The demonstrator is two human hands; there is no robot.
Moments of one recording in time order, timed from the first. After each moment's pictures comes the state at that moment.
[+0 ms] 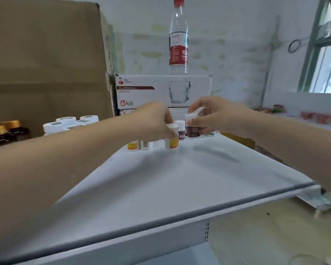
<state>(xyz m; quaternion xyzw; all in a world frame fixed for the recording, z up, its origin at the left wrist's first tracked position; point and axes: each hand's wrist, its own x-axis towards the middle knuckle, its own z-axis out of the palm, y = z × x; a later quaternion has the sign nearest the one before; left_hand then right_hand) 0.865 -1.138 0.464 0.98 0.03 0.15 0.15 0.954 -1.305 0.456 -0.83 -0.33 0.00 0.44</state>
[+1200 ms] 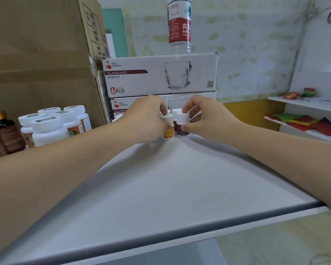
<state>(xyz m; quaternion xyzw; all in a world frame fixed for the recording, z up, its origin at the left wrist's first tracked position) 0.907 -1.142 0.431 0.95 0.10 0.24 0.15 0.999 -1.288 0.409 -0.83 -0.38 -0.10 0.40</state>
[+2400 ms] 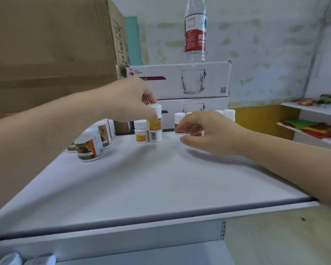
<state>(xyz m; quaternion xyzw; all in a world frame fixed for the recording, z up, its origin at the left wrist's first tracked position) 0.834 -1.116 0.491 0.98 0.09 0.16 0.07 0.956 -1.288 0.412 -0.79 -0.53 -0.09 0.29</state>
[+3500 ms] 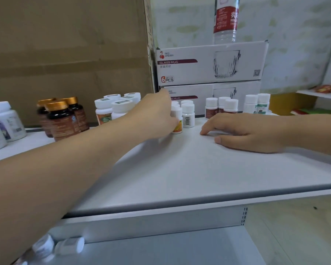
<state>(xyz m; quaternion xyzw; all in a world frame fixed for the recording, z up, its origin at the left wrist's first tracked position) 0.820 -1.083 0.430 0.96 0.14 0.20 0.10 0.939 -1.283 0.408 -0.81 -0.58 0.00 0.07</state>
